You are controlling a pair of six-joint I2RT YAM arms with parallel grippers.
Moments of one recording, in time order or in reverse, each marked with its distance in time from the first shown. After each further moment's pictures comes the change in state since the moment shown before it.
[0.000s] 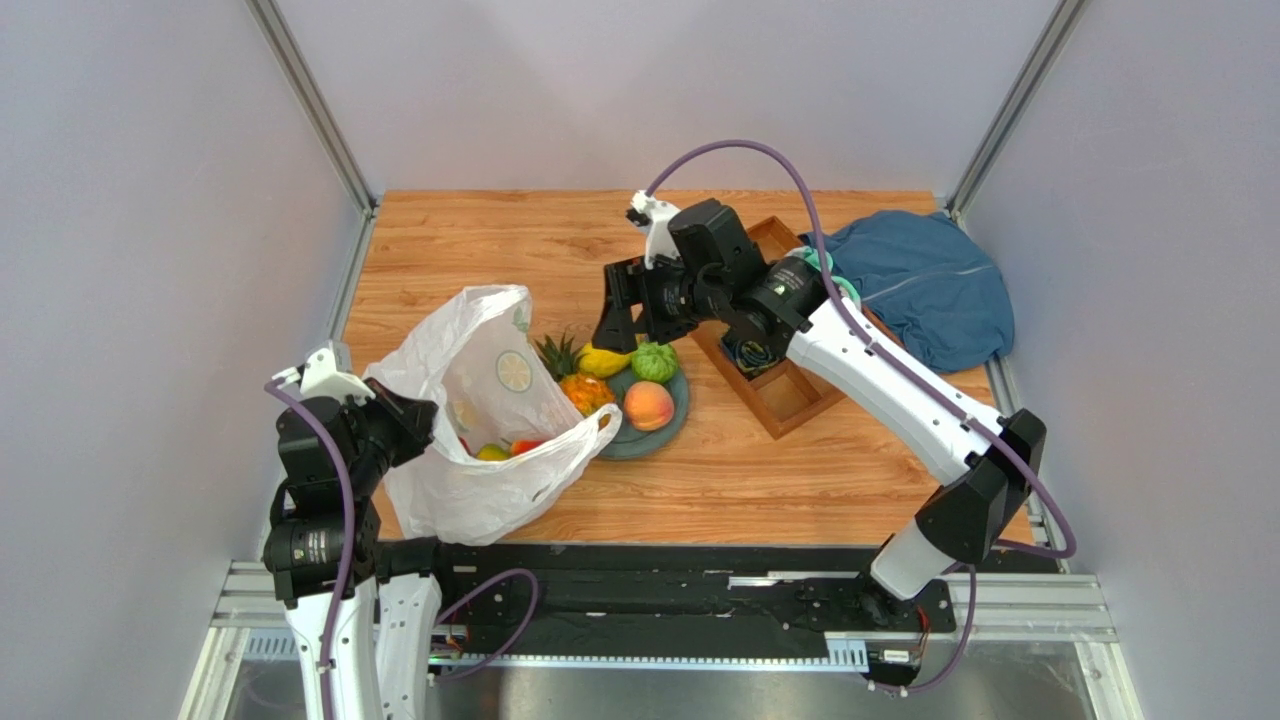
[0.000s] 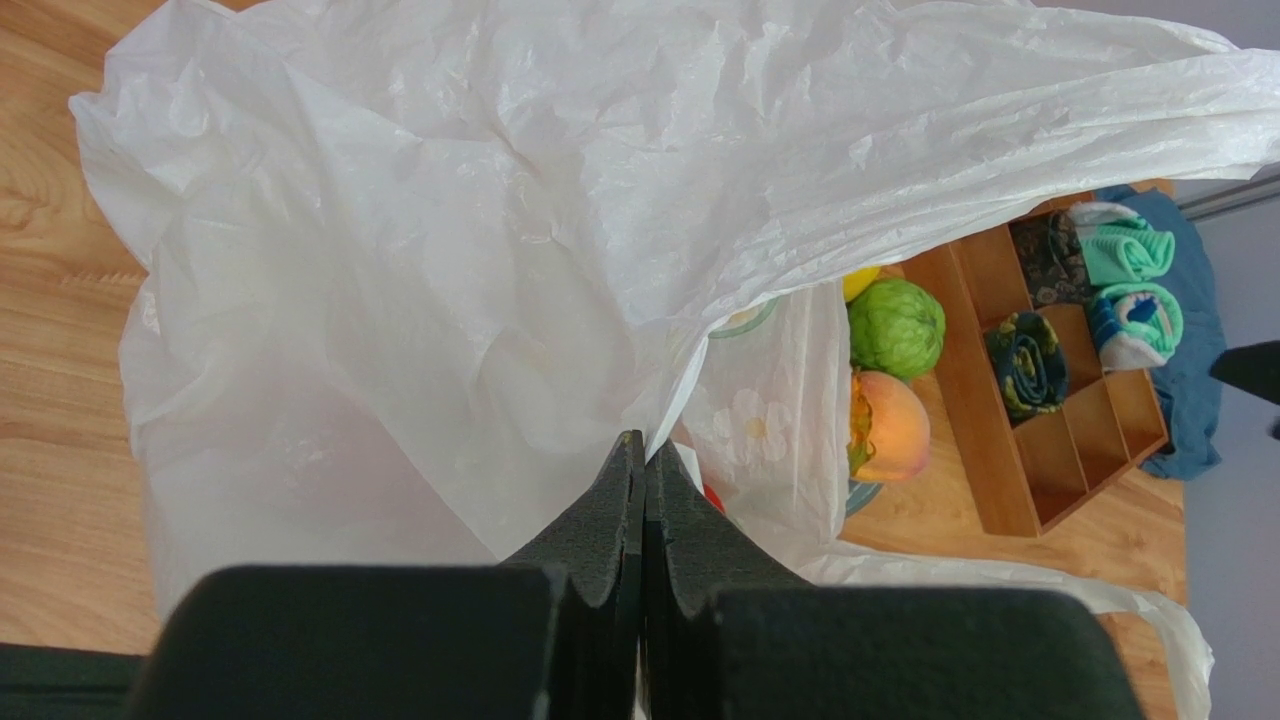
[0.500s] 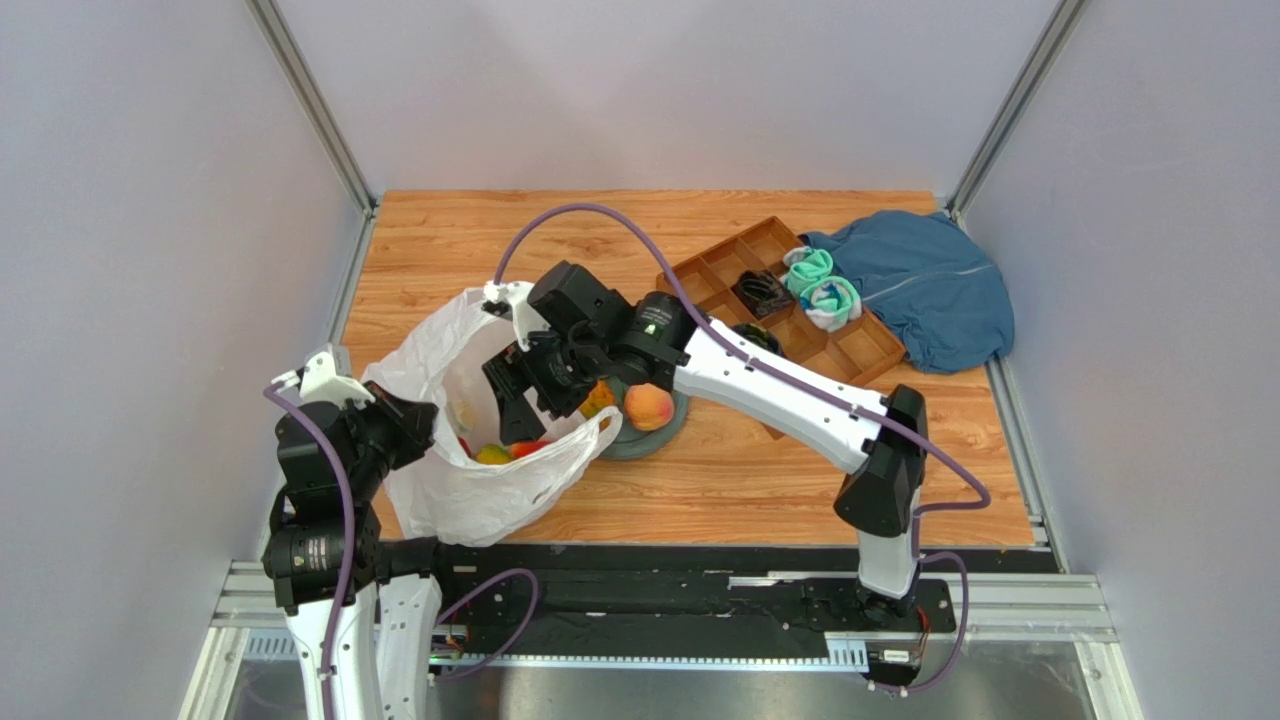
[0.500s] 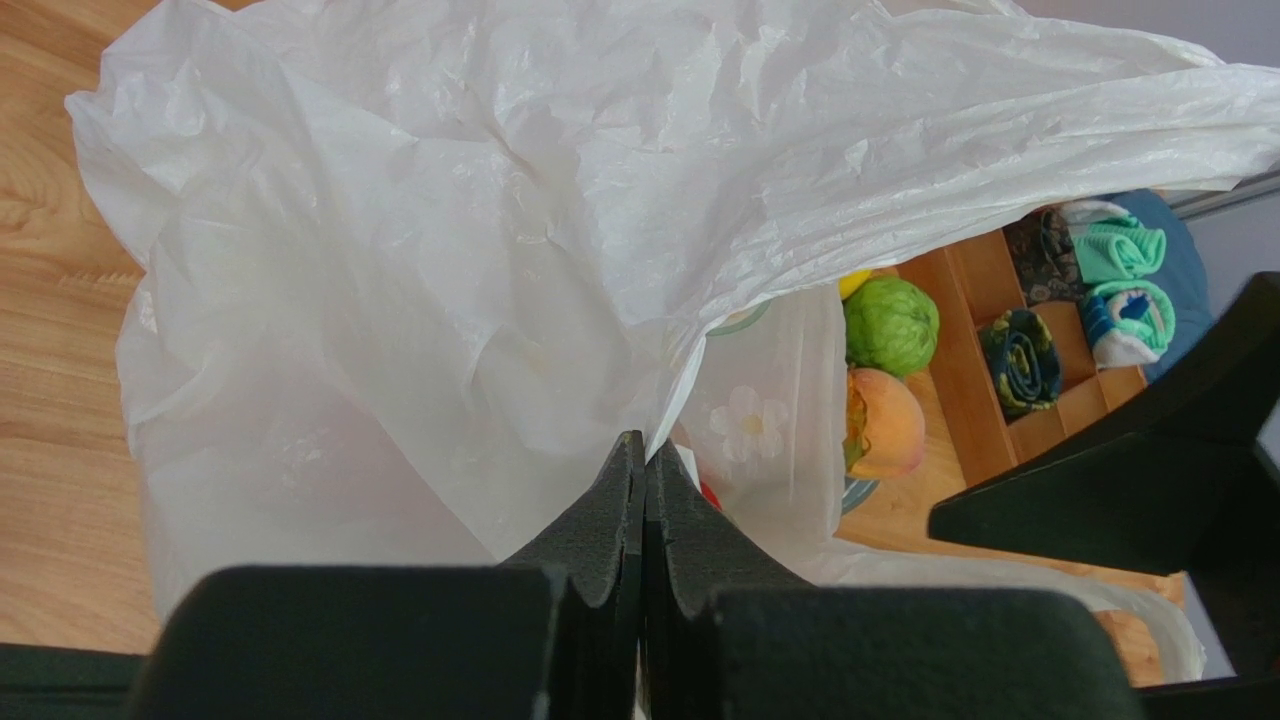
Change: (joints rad) left arm 0.000 -0.019 0.000 -0.008 0.005 -0.001; right arm 0.271 0.317 0.264 -0.128 -0.073 -0.079
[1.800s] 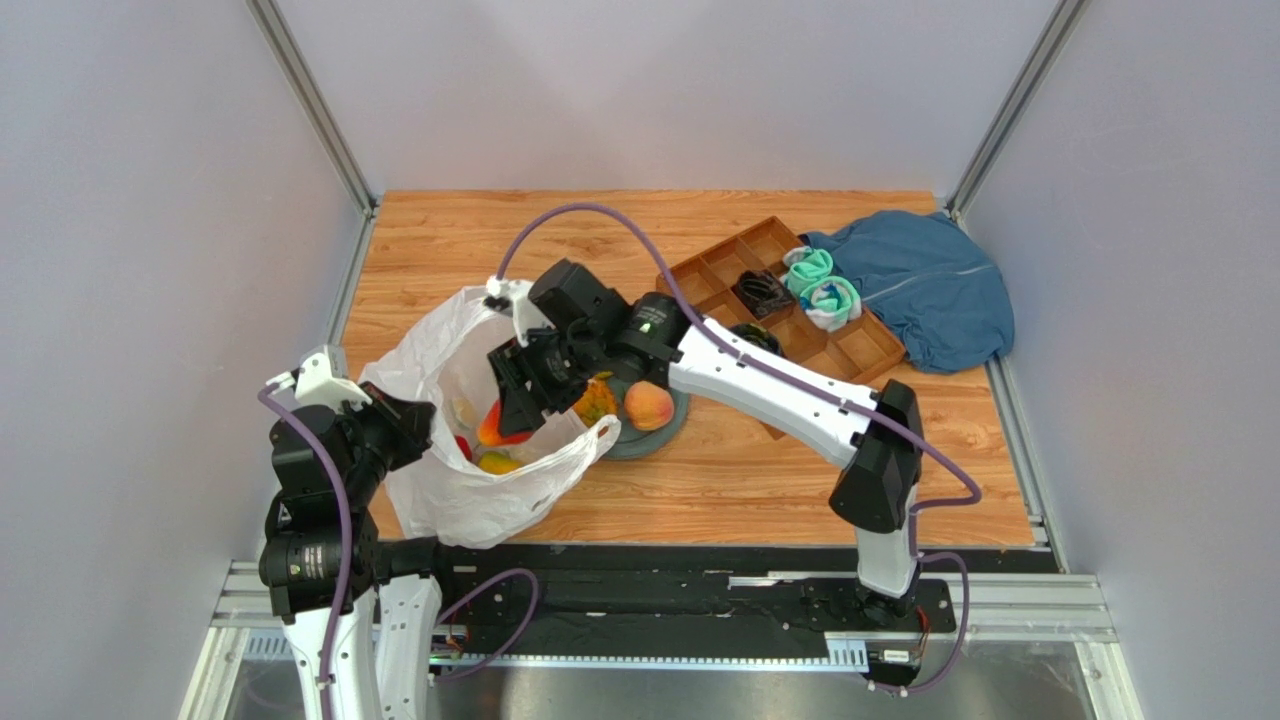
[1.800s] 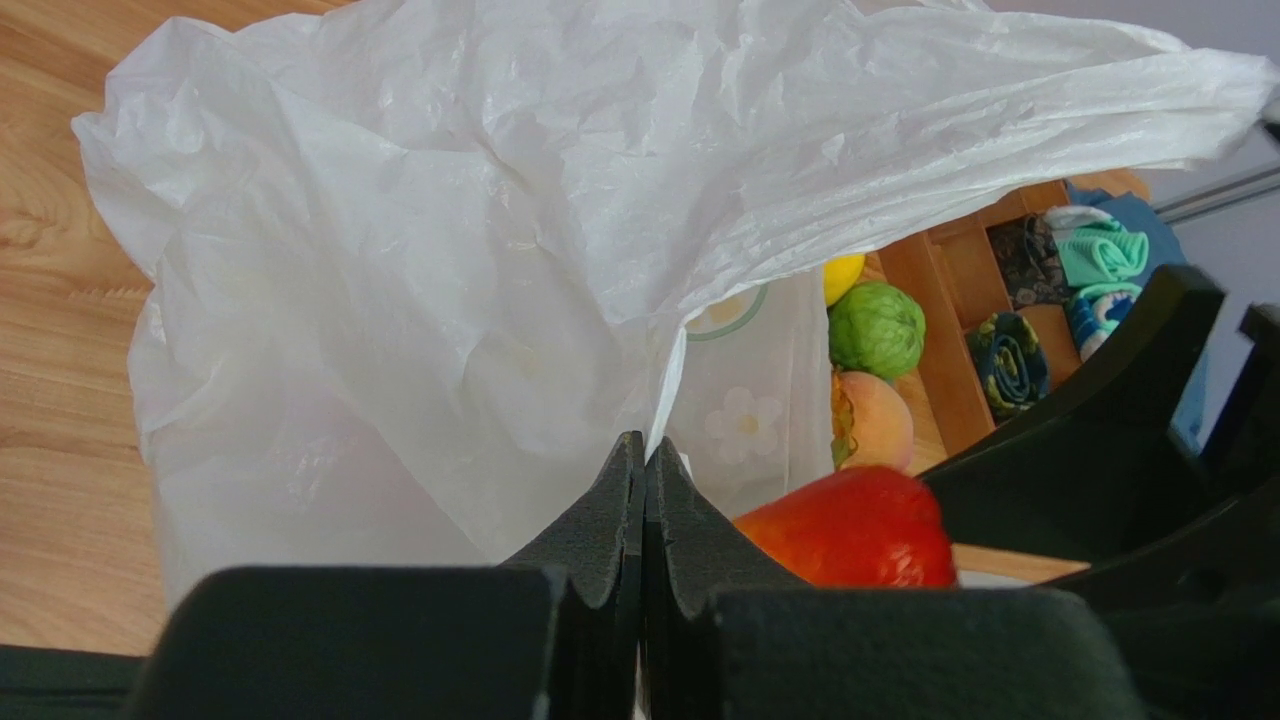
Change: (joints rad) left arm 0.000 -0.008 0.032 -0.016 0.001 0.007; right arm -0.027 -0.006 -0.041 0.088 -0.043 0.051
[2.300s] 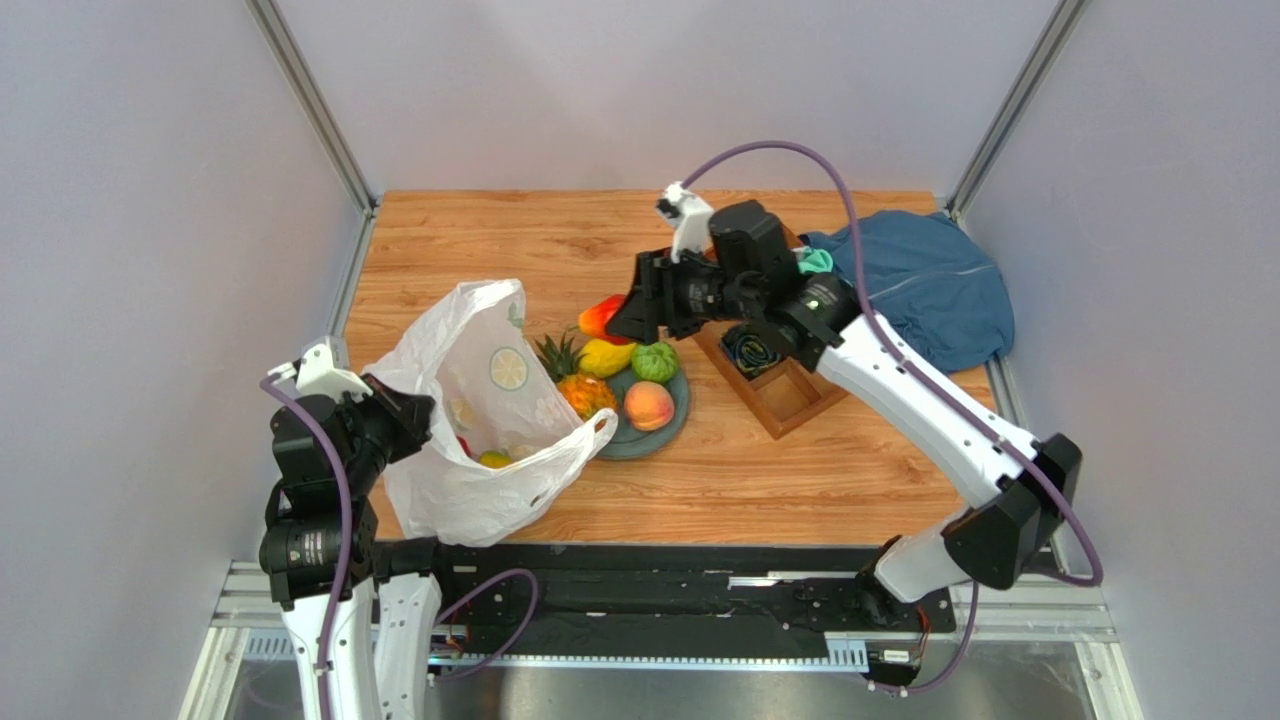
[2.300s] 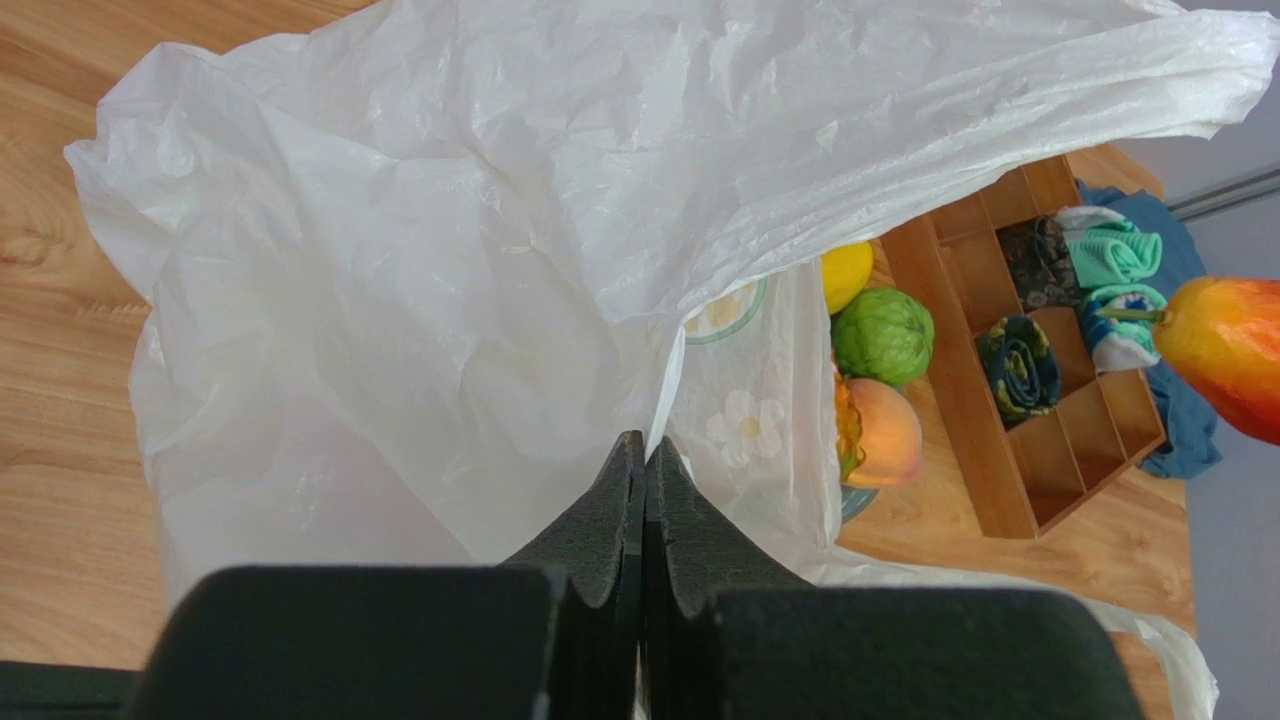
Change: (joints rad) left arm 0.000 0.040 0.000 0.032 0.000 0.013; right arm -0.340 -0.453 -0.419 0.225 0.027 0.063
